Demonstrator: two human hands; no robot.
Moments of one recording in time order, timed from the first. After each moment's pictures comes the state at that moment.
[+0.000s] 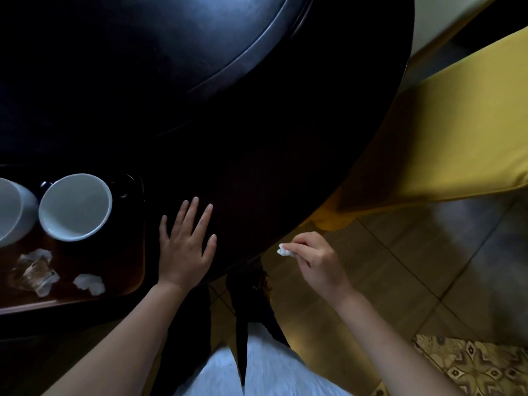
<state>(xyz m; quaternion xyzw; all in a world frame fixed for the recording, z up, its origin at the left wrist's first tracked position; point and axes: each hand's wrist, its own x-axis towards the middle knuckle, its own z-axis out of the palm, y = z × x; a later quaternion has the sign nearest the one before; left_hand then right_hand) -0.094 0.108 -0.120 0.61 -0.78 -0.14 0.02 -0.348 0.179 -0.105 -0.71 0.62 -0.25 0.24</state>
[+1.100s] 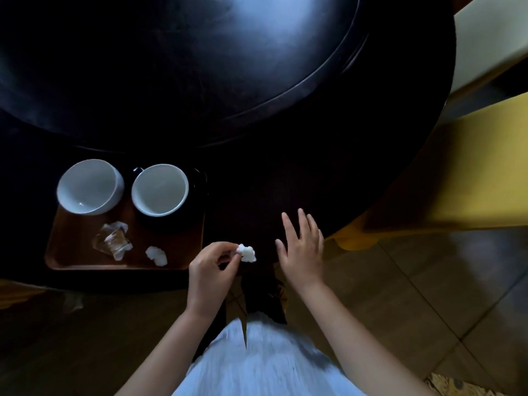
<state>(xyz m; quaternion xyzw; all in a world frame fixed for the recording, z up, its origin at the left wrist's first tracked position) -0.066 0.167 -0.045 0.65 -0.61 -0.33 0.33 -0.240 0.154 -0.093 -0.66 0.73 -0.12 0.15</state>
